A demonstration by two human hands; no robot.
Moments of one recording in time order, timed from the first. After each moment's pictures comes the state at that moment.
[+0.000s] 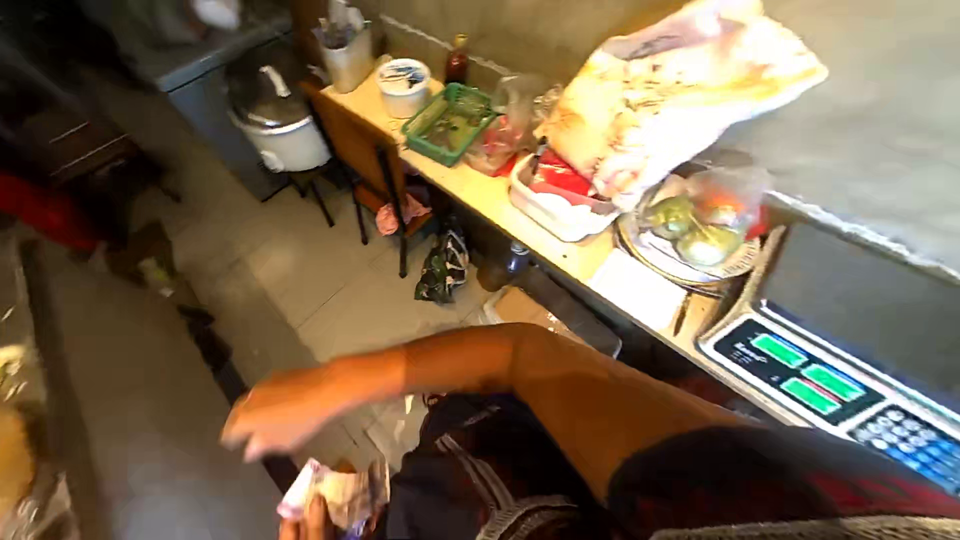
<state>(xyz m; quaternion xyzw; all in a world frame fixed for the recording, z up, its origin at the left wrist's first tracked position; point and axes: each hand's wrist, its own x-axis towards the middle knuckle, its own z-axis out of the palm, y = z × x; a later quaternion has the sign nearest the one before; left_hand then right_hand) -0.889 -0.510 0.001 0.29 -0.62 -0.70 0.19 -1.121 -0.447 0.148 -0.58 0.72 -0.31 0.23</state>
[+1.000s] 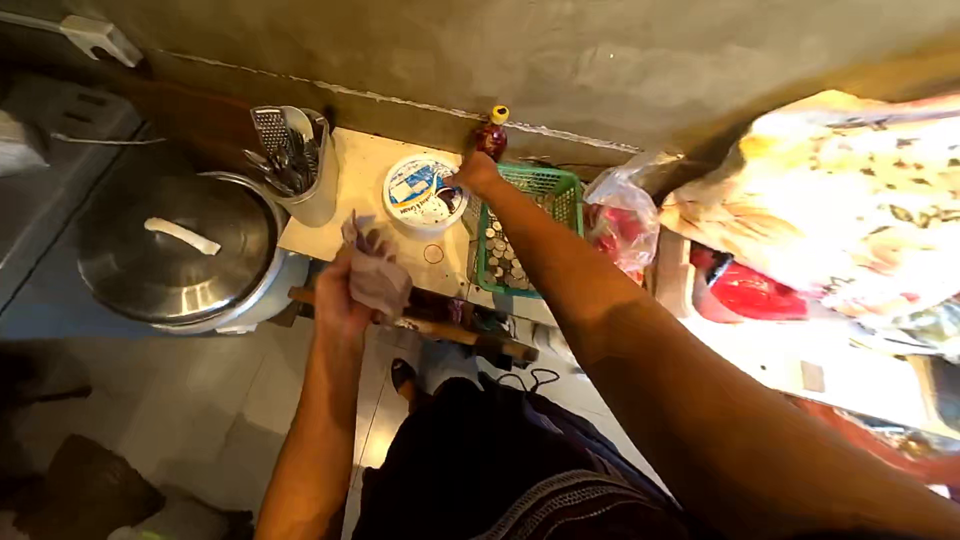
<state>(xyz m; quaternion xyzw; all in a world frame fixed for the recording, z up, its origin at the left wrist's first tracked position) -1.830 -0.491 0.100 0.10 -0.37 -0.86 -0.33 -1.856 -0.177 0.066 0.39 0.84 -0.37 0.05</state>
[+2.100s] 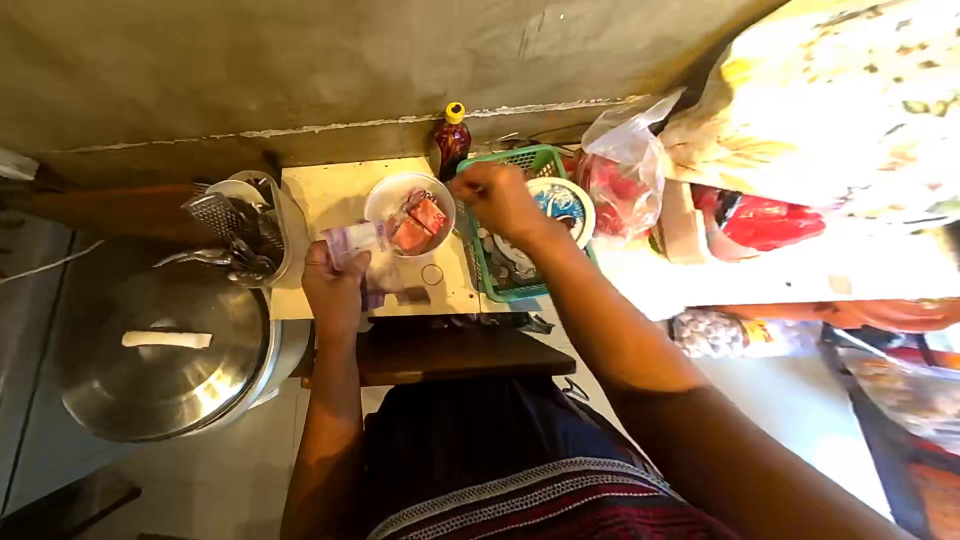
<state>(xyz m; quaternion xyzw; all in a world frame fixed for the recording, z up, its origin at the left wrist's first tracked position) -1.921 -0.430 0.091 -0.18 -0.72 -0.64 -0.20 -1.780 -0.190 0.098 0.22 0.90 -0.32 -0.21</state>
